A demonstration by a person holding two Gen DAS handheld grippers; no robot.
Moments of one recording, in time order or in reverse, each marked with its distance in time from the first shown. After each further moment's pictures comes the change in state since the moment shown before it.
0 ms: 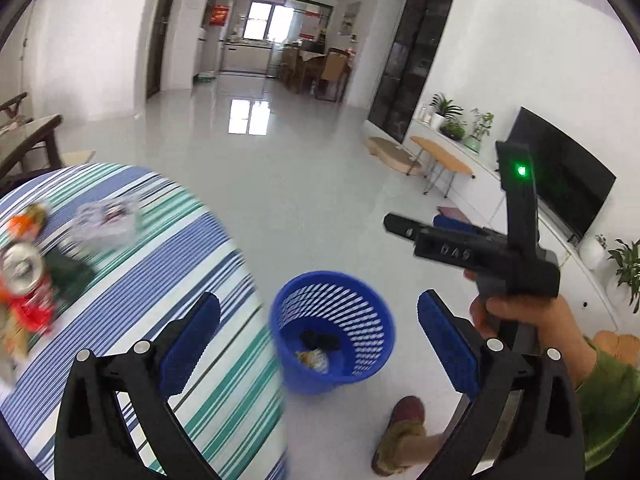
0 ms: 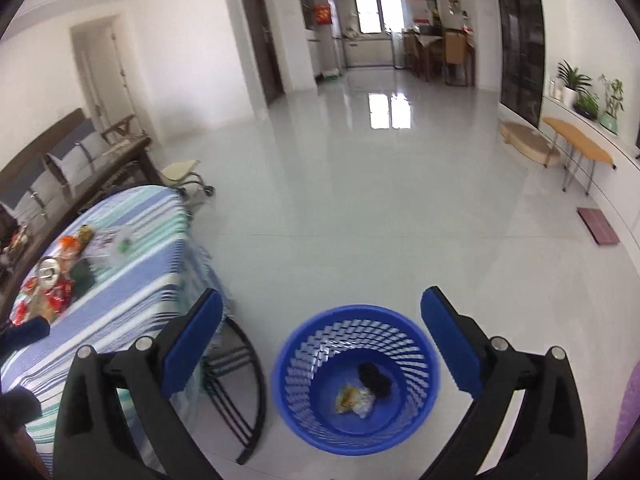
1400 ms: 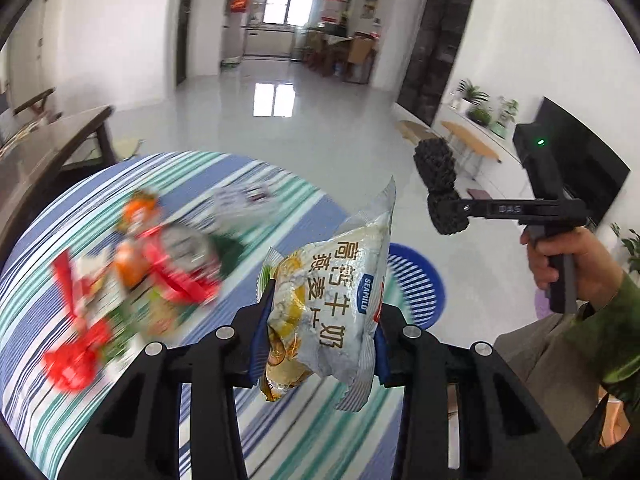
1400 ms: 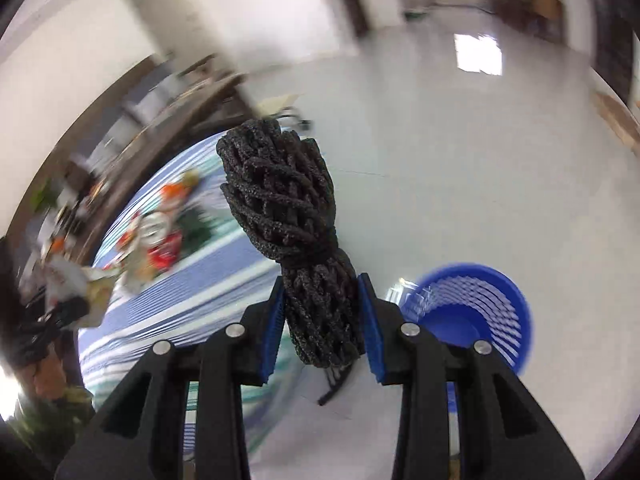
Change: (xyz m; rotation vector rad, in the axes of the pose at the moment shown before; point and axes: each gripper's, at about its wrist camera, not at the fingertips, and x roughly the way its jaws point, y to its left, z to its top) left arm -0.077 0.111 0.013 0.023 0.092 0.052; right arm 0.011 0.012 0.027 -0.004 0.303 0.248
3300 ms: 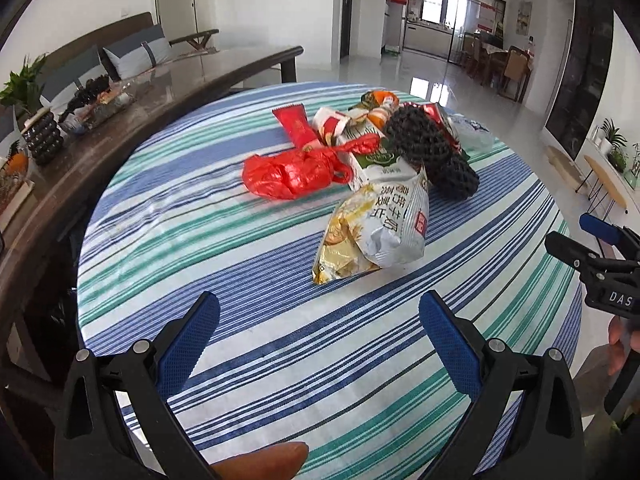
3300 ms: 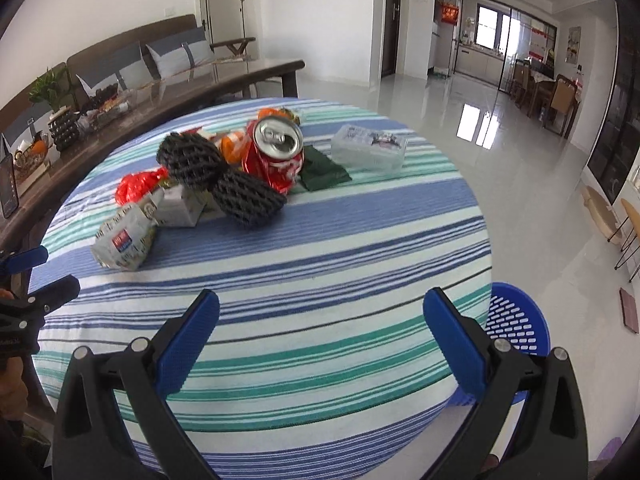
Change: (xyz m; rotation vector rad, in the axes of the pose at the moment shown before) left arm -0.090 0.104 -0.178 -0.325 0.042 0.509; right arm 0.064 0.227 -0.114 -0.334 -0.105 -0.165
